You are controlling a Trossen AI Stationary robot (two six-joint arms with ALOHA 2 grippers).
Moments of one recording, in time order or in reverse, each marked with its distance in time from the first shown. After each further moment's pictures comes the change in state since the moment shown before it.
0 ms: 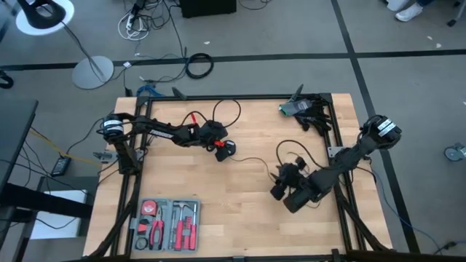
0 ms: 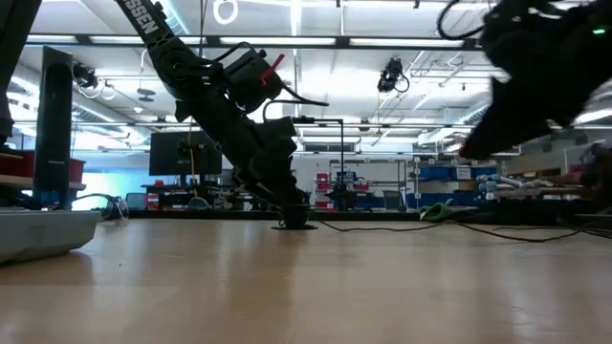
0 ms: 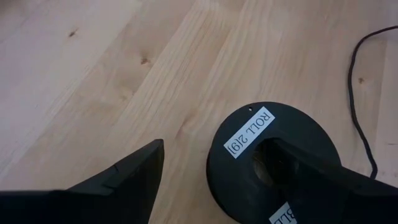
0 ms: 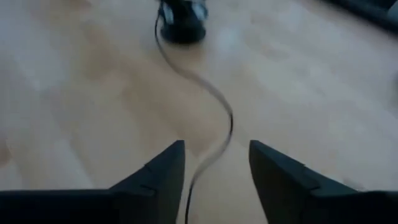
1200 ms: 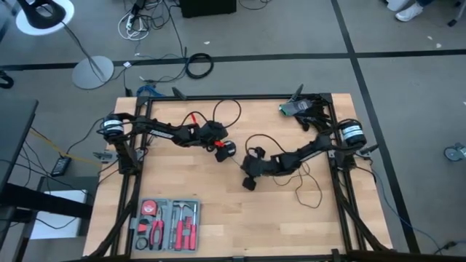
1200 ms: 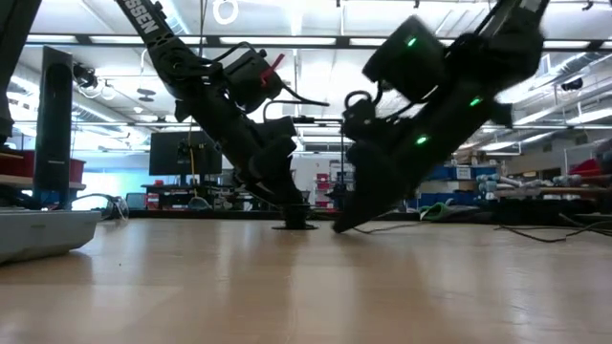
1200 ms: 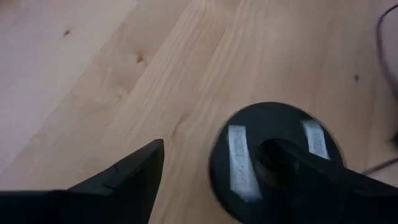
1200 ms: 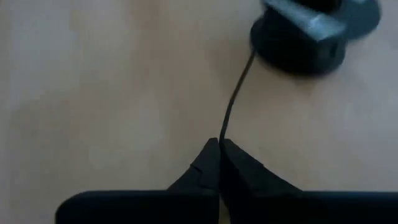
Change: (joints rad) left arm 0.000 0.001 0.000 -0.004 0.008 0.002; right arm -0.449 0.368 0.024 0.845 -0.536 -0.835
